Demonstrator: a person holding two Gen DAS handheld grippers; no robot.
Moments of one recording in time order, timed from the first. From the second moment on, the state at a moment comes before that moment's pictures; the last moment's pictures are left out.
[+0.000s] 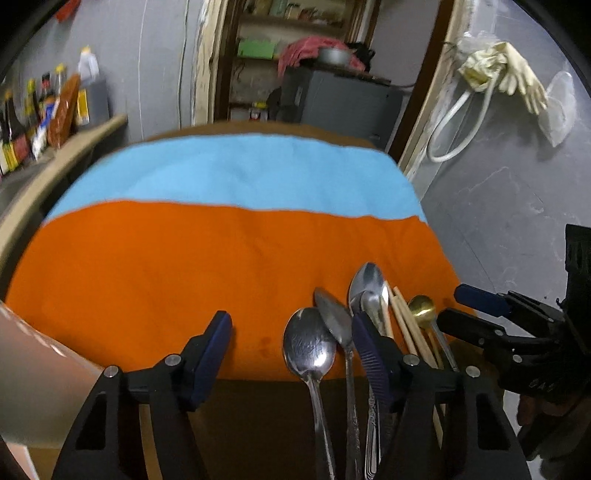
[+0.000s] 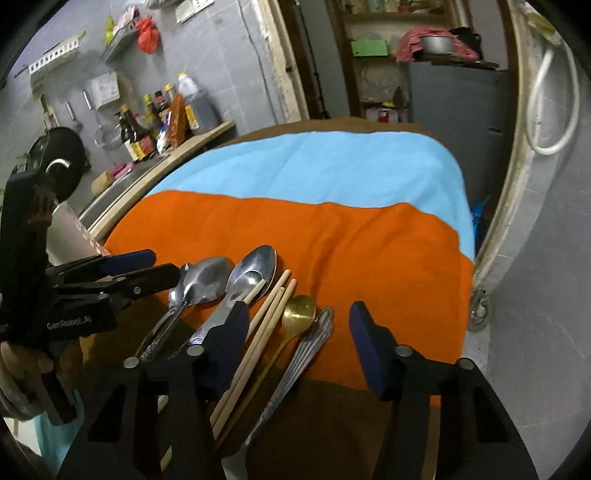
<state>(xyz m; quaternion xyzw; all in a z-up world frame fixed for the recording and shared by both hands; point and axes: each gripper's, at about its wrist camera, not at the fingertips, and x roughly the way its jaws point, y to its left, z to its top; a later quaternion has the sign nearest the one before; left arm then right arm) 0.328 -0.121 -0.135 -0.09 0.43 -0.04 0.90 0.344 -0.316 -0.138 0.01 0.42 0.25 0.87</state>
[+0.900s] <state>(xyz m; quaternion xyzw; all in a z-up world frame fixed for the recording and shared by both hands) 0.326 -0.109 -0.150 -0.16 0.46 -0.03 0.88 0.367 -0.314 -0.158 0.00 0.45 0.28 0.85</state>
